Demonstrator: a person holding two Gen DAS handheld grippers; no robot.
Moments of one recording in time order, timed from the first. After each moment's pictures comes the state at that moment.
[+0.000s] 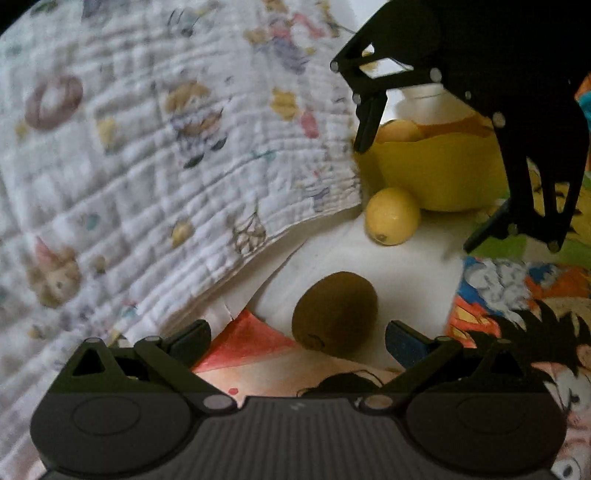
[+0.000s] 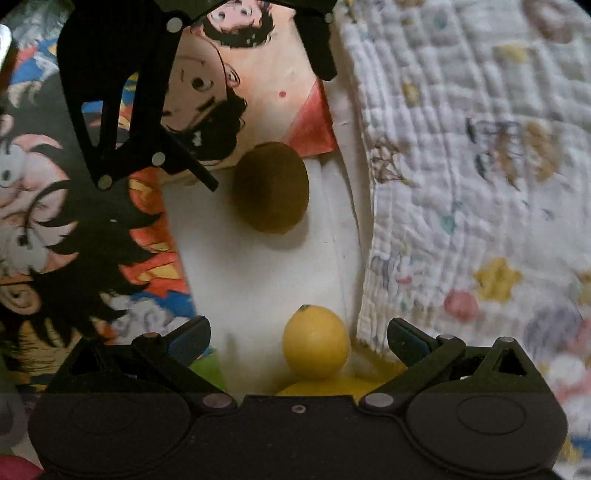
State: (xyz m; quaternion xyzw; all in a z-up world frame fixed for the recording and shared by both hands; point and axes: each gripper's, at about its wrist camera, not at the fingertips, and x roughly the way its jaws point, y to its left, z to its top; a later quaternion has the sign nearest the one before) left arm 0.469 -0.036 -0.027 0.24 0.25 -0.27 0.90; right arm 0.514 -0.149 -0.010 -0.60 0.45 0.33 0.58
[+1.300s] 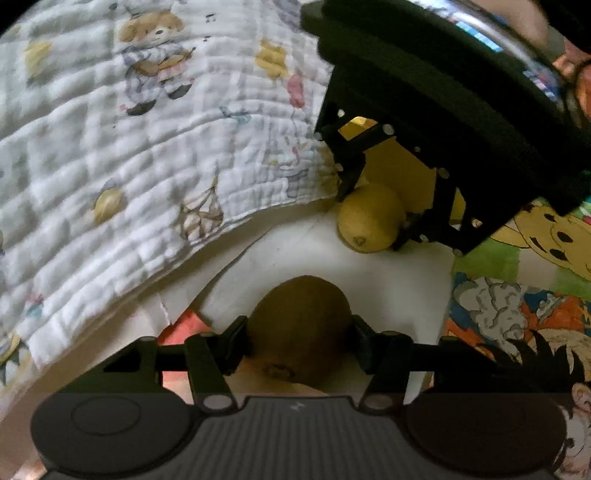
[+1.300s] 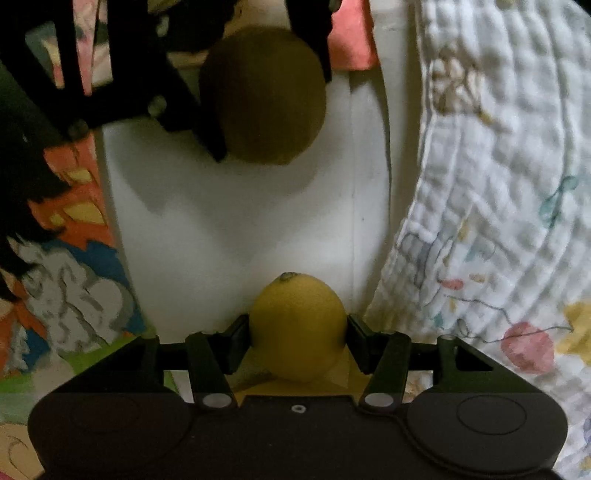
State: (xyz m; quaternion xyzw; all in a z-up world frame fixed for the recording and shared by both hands) left arm 0.511 -0.059 -0.057 0.18 0.30 -0.32 0.88; right arm 0.580 -0.166 -0.087 -0.66 0.48 0.32 0.49
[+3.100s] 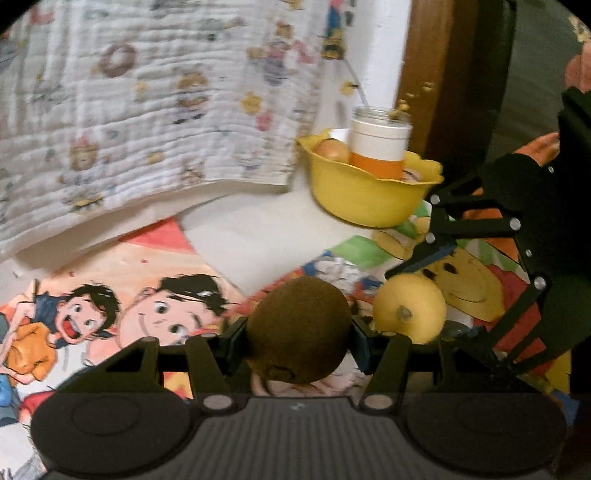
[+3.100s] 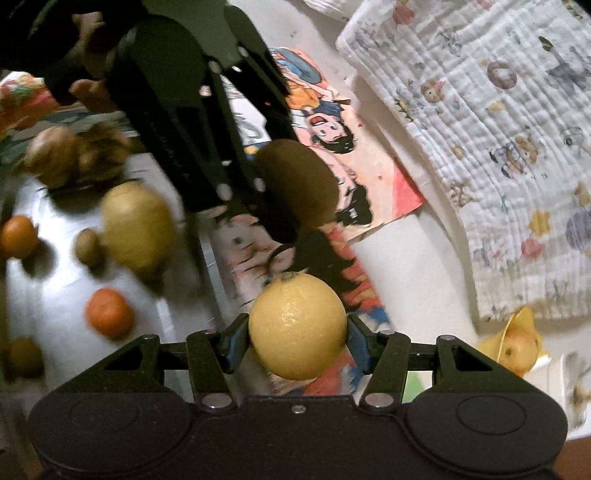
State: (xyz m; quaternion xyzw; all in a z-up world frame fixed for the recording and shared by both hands) left arm 0.353 -0.048 0.026 0.04 0.37 -0.28 0.89; right arm 0.345 -0.179 0.062 -0.41 0.40 0.41 0.71
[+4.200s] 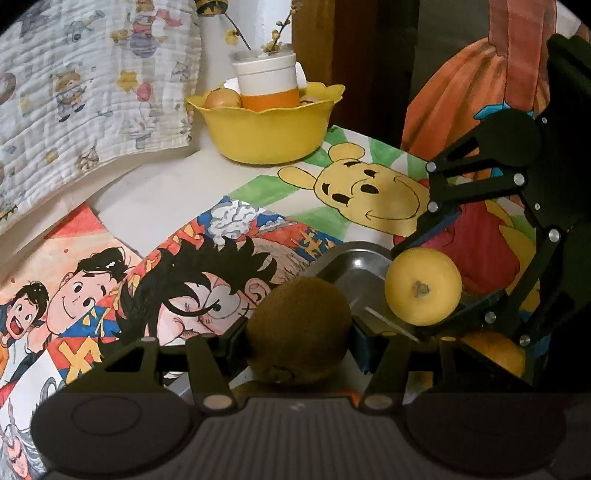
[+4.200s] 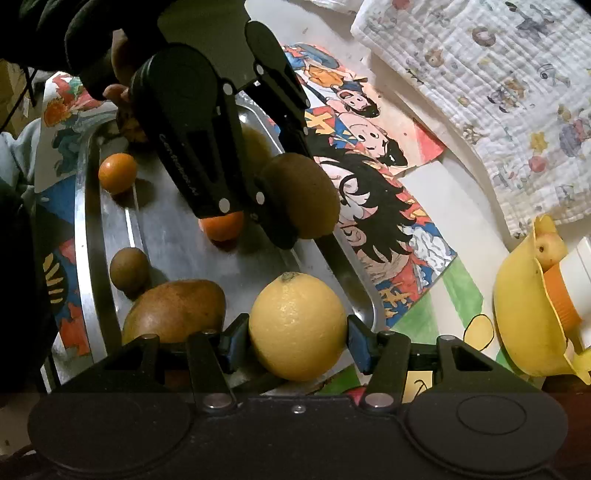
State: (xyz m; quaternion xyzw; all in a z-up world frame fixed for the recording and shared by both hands) left arm 0.293 -0.116 0.004 0.15 0.40 -0.34 0.84; right arm 0.256 -0.232 0.068 -0.34 0.44 0.41 0.72
